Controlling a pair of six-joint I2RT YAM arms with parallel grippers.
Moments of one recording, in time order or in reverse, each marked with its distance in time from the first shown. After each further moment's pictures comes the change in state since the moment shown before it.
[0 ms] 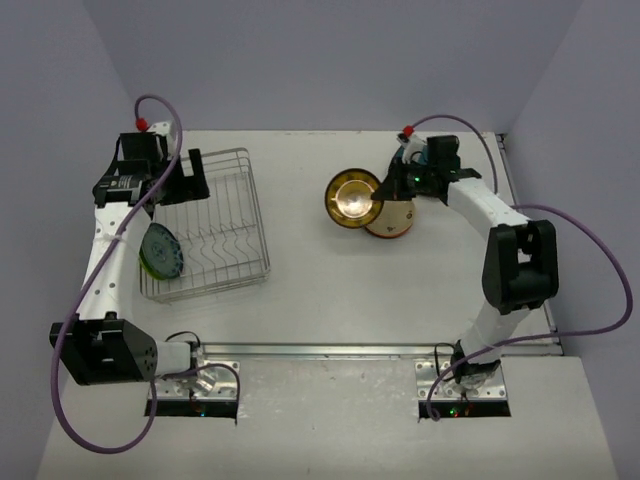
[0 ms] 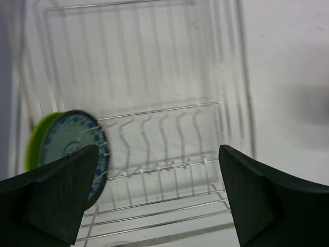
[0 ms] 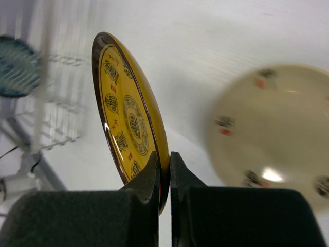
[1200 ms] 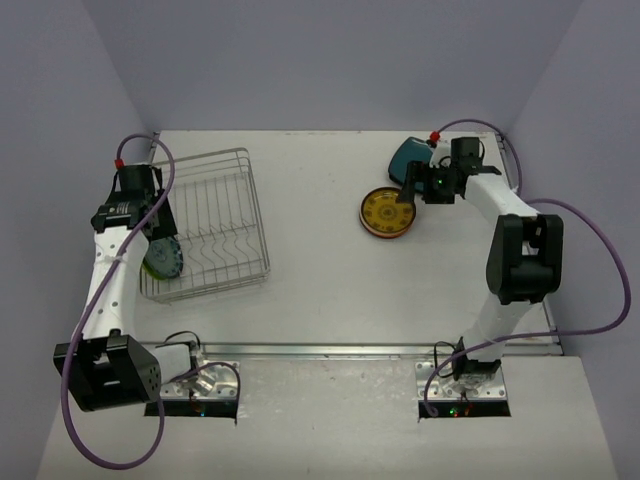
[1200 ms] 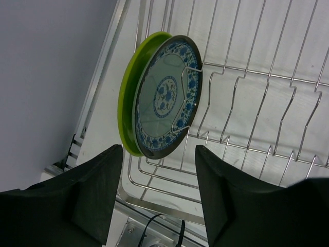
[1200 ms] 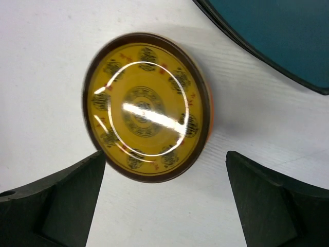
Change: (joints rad) left arm 0.114 -0.116 -0.231 -0.064 -0.404 -0.006; right arm -0.189 0.077 0.029 -0.150 0.264 -0.161
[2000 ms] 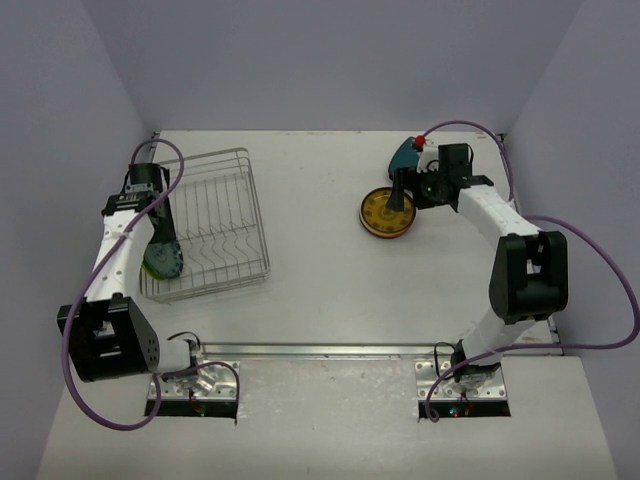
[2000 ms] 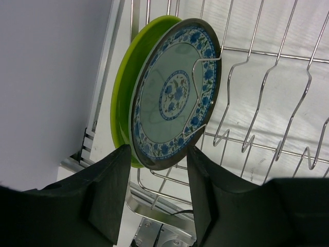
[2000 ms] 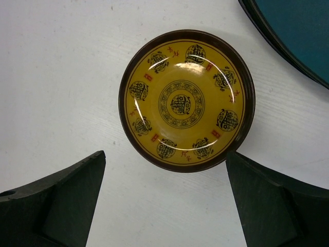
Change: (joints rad) left arm 0.005 0.143 -0.005 -0.001 -0.050 0.070; right arm 0.103 -0.157 -0.126 0.071 0.054 -0.035
